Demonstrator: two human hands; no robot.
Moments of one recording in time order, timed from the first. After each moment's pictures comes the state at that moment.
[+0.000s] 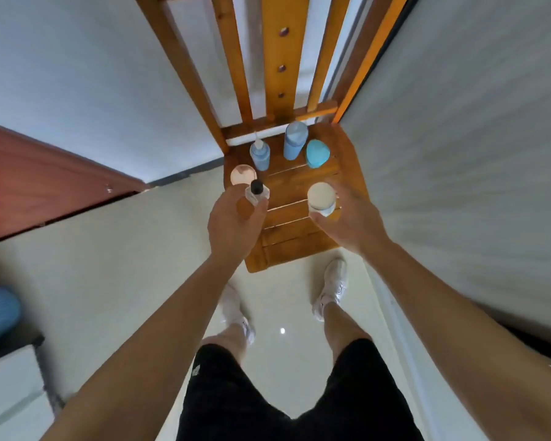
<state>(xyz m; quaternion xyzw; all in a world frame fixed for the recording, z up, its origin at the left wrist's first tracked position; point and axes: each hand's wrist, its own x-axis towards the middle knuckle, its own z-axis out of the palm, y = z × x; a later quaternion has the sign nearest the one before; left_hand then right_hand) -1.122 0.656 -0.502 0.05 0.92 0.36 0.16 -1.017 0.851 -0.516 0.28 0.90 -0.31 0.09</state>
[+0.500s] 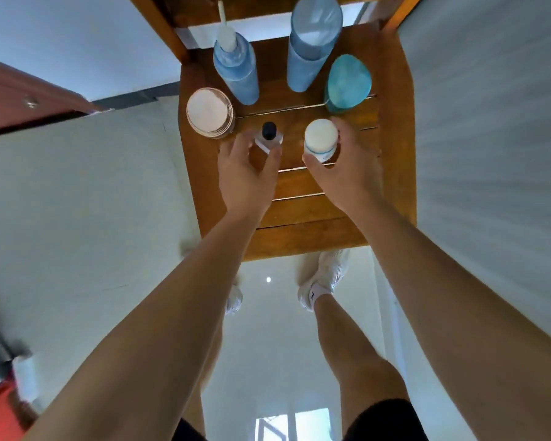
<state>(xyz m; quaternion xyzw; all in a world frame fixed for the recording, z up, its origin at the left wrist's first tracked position) -1.124 0.736 -0.728 -0.05 0.91 0.39 0.15 -1.071 0.885 -0.735 0.31 0.89 -0.32 0.09</state>
